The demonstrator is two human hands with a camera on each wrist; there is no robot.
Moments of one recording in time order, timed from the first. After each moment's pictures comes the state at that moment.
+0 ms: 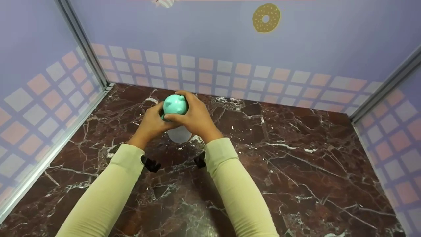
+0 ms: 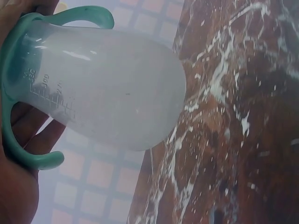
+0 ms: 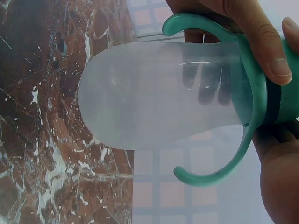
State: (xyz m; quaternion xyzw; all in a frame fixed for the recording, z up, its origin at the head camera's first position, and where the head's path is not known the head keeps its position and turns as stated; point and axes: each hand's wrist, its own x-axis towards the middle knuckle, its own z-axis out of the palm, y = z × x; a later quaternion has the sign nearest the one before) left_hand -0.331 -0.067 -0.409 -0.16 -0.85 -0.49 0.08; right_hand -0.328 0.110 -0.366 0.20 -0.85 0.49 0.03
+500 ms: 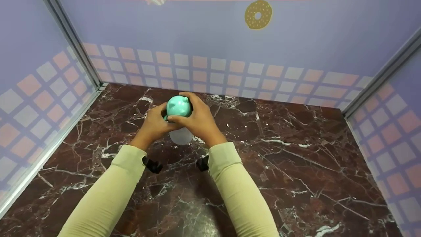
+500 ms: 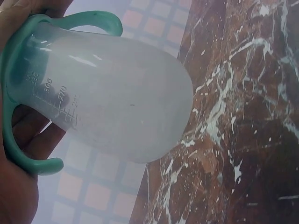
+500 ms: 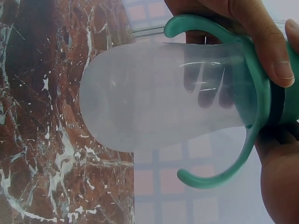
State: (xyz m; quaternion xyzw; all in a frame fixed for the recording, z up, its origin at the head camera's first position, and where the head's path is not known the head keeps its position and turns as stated) left_hand -0.324 -0.044 -0.411 -0.20 -0.84 -0.50 0.08; right_hand -0.314 0.133 -0.373 0.20 -0.83 0.52 0.05
